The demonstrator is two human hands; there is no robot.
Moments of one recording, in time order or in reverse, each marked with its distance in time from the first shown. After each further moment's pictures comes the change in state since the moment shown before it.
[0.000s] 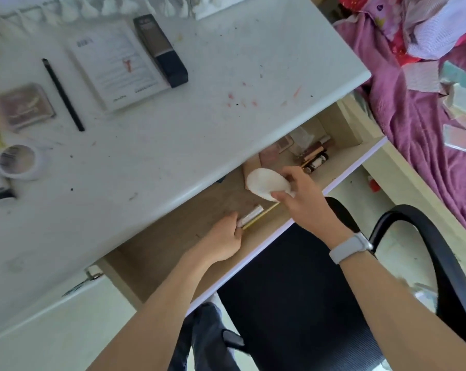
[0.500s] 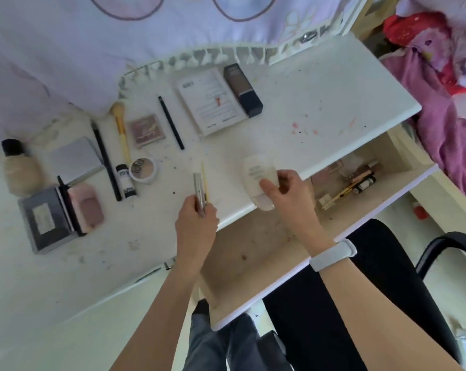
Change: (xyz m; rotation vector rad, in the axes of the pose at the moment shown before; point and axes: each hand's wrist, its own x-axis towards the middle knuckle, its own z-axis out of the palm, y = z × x) left_hand -0.110 -0.018 -0.111 -0.540 0.824 -0.153; right_hand 0.000 -0.144 0.068 0.463 0.113 0.094
